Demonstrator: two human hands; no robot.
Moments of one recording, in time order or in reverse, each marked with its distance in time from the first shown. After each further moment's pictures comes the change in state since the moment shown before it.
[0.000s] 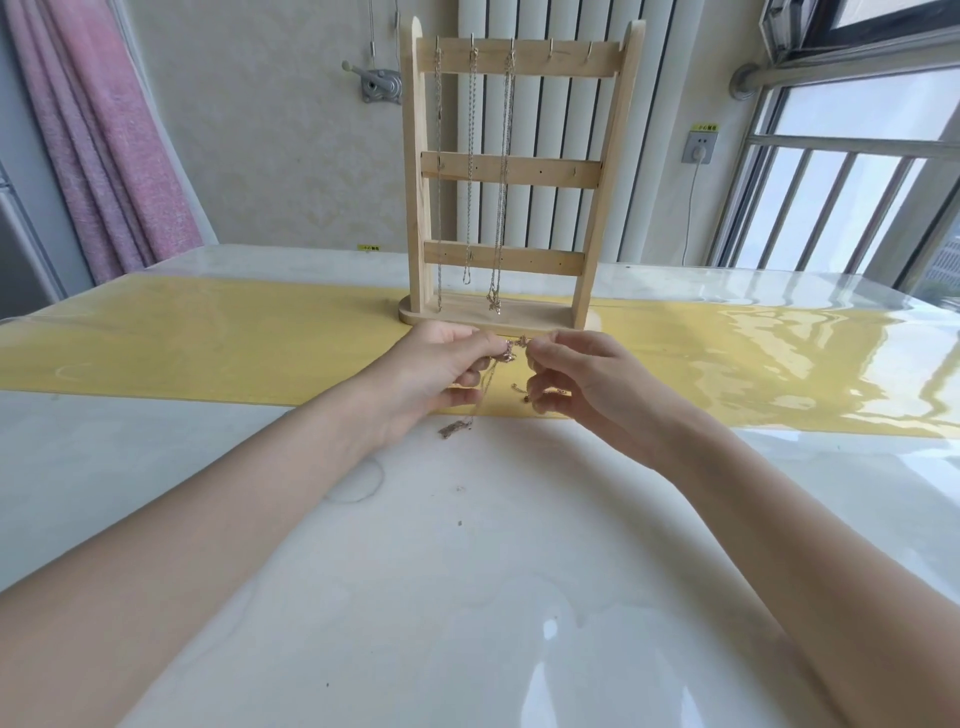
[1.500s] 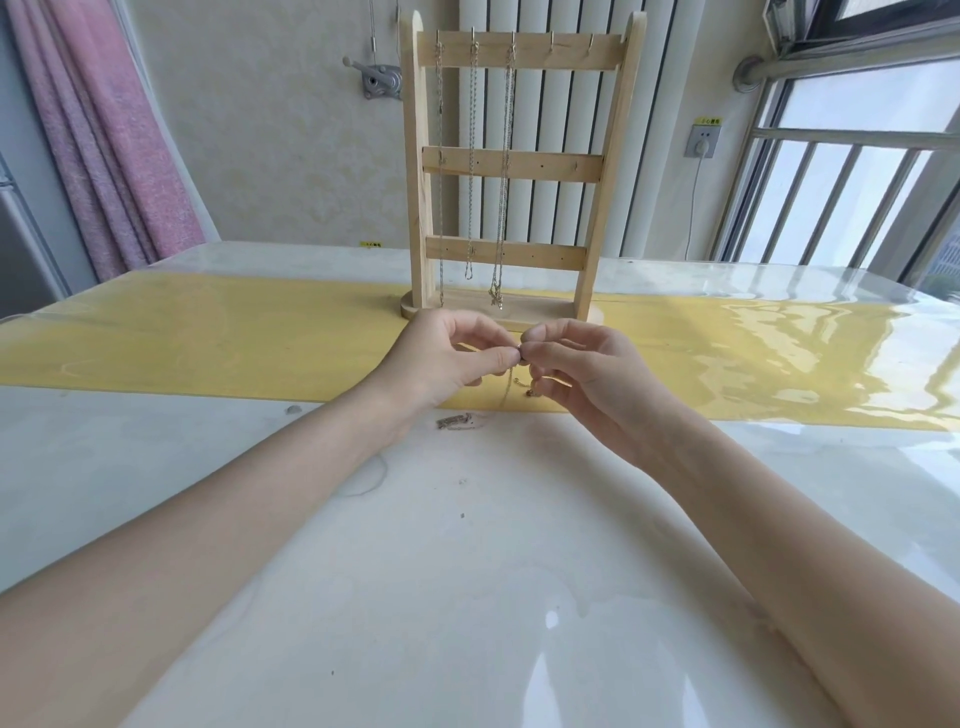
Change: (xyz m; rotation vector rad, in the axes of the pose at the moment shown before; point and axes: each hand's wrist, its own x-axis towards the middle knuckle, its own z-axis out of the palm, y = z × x) left_hand -0.005 -0.003 0.001 0.190 0.064 0.214; right_hand -0.001 0.002 0.006 0.144 0.095 -0.049
